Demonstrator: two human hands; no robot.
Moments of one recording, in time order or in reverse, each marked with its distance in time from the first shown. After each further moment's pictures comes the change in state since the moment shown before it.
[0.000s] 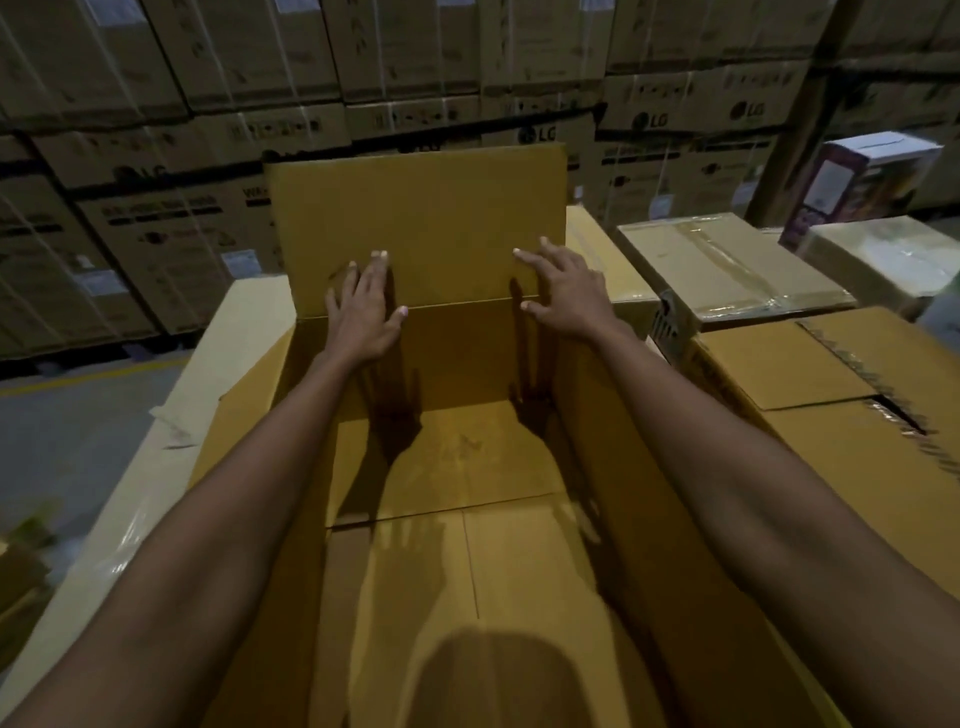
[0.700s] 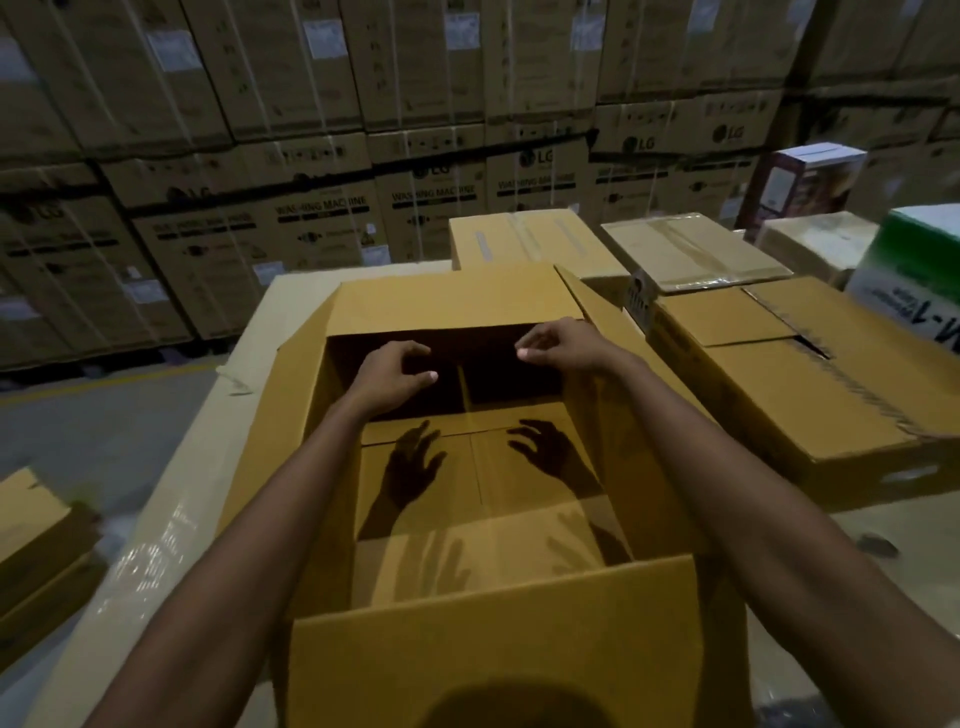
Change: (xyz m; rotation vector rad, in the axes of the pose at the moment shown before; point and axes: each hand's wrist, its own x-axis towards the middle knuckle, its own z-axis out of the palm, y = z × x) left_hand -0.236 0.041 -0.049 -0.381 -0.186 -0.030; right_hand -0.210 -0.043 -0.033 0.436 -0.296 -0.062
